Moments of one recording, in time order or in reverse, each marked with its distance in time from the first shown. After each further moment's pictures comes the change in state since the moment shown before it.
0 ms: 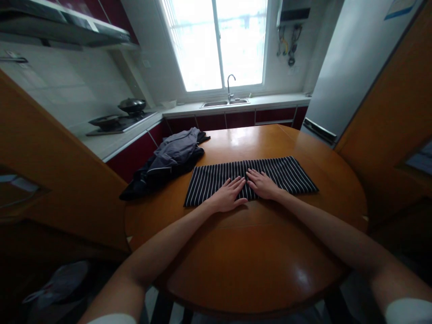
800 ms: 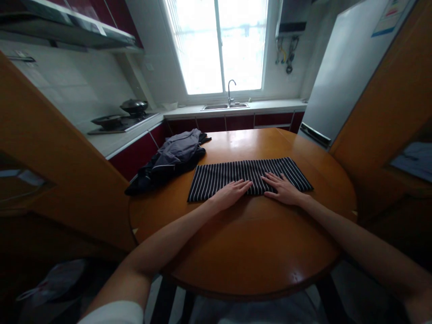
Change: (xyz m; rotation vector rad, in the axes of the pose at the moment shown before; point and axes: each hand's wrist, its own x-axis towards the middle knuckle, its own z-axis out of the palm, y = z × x) left_hand -0.004 0.022 -0.013 0.093 0.061 0.137; right_hand -0.076 0.048 -0.026 -0.089 -0.006 -0.024
